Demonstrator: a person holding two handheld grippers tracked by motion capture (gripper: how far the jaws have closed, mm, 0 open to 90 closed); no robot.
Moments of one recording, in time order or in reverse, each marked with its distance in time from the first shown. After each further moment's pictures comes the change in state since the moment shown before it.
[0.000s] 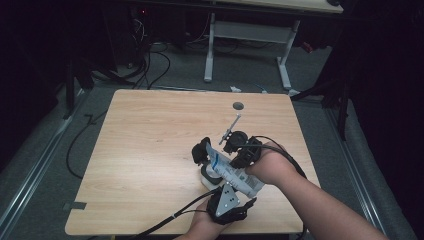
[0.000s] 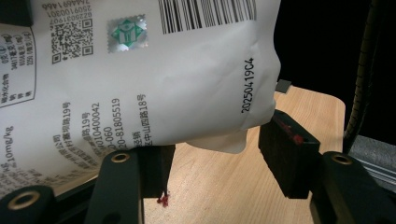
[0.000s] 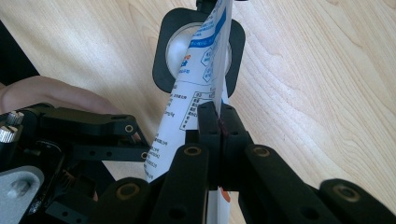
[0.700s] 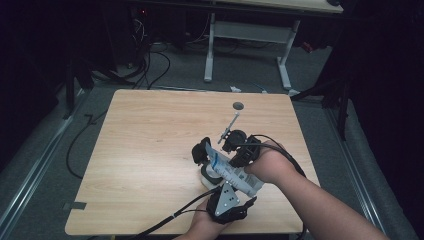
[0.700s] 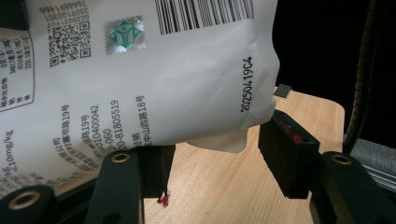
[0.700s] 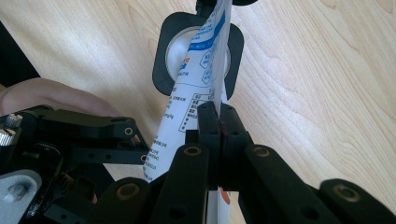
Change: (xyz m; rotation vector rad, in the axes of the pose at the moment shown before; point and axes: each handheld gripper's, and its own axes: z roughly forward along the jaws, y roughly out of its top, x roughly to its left) left arm 0.001 0.002 -0.001 -0.014 0.000 -0.007; right arm 0.000 0.004 -0.002 0.005 -0.007 -0.006
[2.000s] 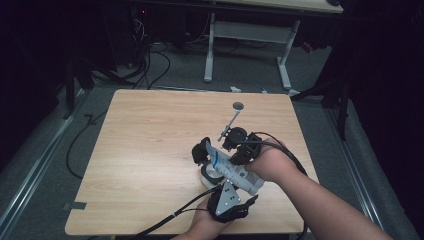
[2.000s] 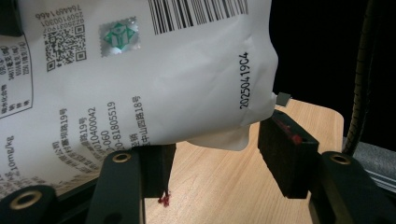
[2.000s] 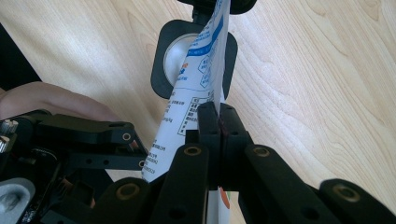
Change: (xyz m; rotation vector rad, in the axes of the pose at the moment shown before) left arm -0.001 0.008 -0.001 -0.018 0.006 0.015; right arm -0.001 0.002 -0.009 -0.011 -0.017 -0.011
